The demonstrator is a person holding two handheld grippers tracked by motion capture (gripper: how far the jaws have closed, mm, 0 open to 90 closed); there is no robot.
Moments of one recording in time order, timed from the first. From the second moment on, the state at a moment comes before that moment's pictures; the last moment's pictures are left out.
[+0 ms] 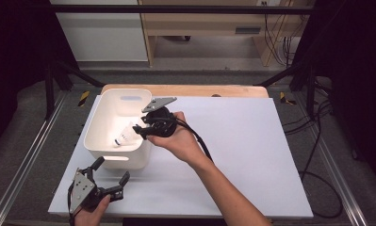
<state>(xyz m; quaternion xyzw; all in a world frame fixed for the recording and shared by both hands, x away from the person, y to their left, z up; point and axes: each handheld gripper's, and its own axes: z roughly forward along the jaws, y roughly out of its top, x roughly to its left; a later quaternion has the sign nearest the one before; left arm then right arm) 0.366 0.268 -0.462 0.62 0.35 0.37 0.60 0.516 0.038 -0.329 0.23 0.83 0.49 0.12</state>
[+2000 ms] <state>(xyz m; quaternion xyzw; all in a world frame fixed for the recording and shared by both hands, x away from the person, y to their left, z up) 0.366 0.270 -0.463 0.62 0.35 0.37 0.60 0.528 -0.037 -0.315 0.29 0.81 0.49 0.15</state>
